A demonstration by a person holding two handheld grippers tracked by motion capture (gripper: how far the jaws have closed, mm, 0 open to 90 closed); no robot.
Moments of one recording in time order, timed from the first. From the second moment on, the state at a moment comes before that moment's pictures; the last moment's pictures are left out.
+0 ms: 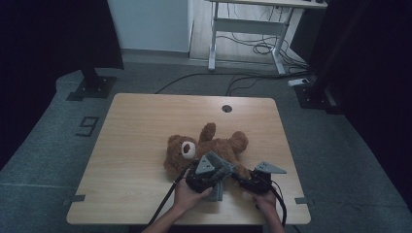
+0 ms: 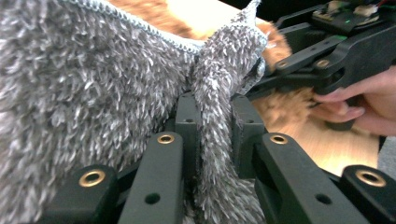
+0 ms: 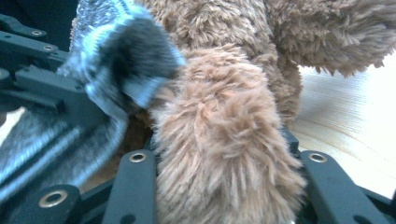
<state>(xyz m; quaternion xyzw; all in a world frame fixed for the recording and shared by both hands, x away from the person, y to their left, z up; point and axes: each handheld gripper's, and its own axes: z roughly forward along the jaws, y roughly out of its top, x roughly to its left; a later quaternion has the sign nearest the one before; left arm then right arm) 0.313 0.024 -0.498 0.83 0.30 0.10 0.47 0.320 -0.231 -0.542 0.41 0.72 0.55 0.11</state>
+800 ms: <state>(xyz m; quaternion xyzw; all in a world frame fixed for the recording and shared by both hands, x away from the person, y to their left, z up) 0.300 0.128 -0.495 0.79 0.36 0.16 0.46 0.320 -0.232 -0.544 0.41 0.72 0.55 0.11</state>
